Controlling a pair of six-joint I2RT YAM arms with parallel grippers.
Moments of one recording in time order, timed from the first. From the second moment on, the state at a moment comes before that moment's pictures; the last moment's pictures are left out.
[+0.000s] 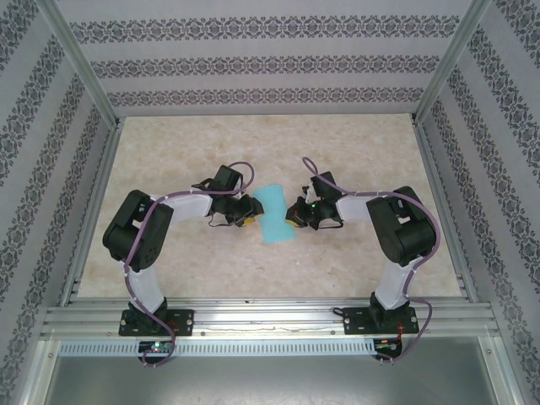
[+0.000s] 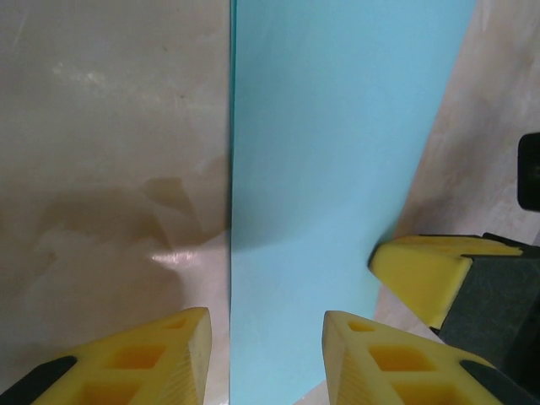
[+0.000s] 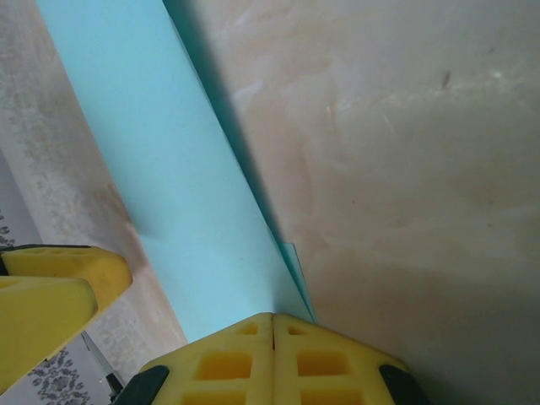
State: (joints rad) left arm -0.45 1.84 1.02 -0.23 0.50 -0.91; right arm 0.39 1.84 0.85 -0.04 -0.64 0.86
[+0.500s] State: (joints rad) left arm -0.45 1.87 1.05 -0.26 0.50 -0.98; right arm 0.41 1.84 0.85 -0.03 -0.63 0.87
